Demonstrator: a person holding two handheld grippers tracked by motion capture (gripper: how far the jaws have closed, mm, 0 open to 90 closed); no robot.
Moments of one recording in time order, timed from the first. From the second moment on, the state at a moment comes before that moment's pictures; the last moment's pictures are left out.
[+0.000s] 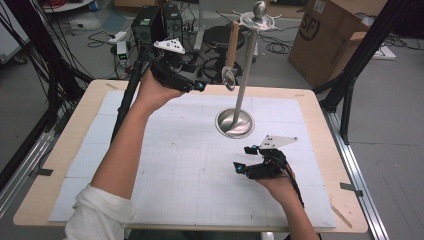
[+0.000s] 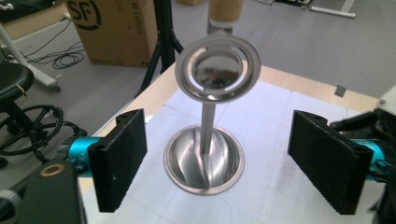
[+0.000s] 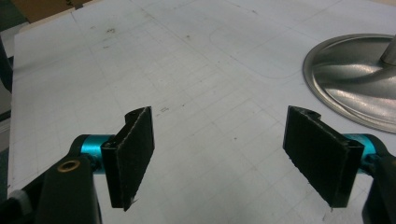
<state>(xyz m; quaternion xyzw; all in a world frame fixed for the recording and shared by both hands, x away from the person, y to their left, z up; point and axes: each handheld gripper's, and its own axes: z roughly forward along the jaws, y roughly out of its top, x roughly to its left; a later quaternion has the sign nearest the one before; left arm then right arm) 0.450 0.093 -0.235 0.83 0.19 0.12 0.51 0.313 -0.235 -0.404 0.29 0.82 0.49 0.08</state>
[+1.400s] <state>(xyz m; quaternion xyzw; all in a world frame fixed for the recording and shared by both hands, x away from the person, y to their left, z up) 0.375 0.187 -0.315 0.82 0.22 0.08 0.53 0.320 -0.235 -0.406 0.30 0.82 0.49 0.08</state>
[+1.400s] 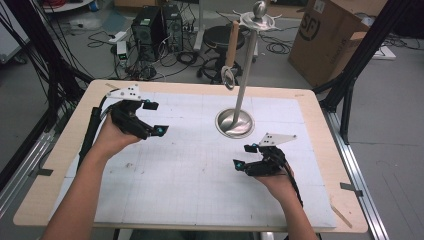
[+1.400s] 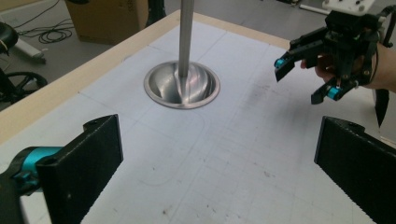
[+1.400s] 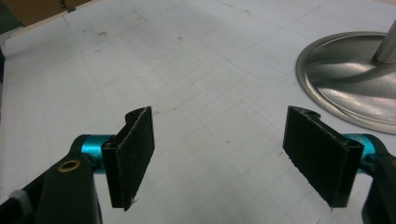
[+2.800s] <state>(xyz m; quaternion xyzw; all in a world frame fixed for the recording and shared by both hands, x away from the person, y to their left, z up) 0.330 0.227 -0.383 0.80 0.24 0.08 0.54 0.323 -0.240 -0.408 0.32 0.81 0.48 0.08</state>
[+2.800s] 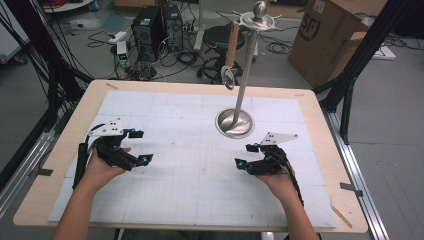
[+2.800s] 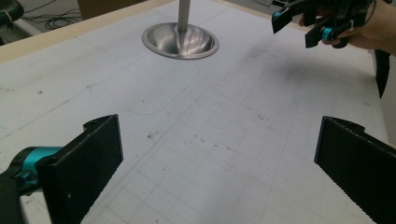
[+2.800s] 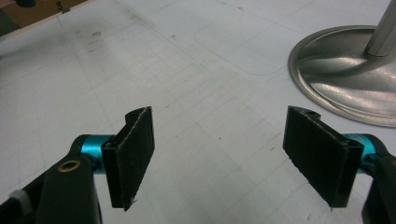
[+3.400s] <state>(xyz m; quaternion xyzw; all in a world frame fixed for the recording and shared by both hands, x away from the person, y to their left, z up) 0.329 0.227 -0.386 0.81 0.25 0.08 0.52 0.323 -0.237 -0.409 0.31 0.82 0.47 0.08</state>
